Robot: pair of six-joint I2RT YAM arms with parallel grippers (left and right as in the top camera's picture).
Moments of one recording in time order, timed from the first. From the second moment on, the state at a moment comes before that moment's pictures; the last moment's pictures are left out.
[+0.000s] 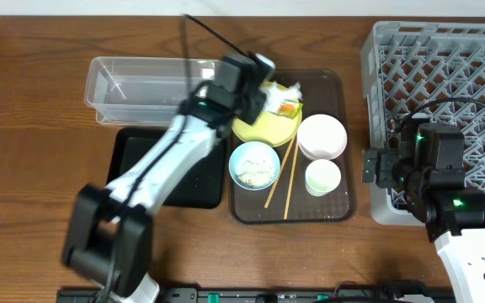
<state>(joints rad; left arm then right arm) -0.43 1.73 1.31 -0.33 0.02 0.09 0.05 1.02 0.86 -0.72 -0.01 0.05</state>
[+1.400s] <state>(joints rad) -0.51 2.02 1.31 -0.08 0.23 -0.89 0.05 1.02 0.86 -0.73 -0.01 0.05</state>
